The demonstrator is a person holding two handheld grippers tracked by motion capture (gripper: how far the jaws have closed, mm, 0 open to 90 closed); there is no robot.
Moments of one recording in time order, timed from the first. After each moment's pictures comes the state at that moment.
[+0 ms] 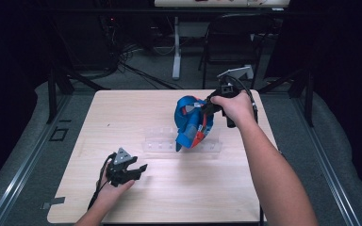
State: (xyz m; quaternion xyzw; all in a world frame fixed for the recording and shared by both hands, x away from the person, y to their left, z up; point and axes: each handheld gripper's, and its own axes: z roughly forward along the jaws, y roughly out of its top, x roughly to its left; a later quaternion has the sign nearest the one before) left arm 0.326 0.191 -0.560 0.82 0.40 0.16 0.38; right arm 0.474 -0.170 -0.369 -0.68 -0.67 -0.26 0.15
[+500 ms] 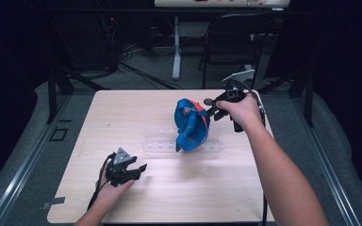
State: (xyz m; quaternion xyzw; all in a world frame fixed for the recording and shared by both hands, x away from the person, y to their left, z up) left arm 0.325 0.191 -0.560 0.82 0.40 0.16 0.38; right arm 0.464 -0.185 -0.377 -0.68 -0.68 -0.24 0.12
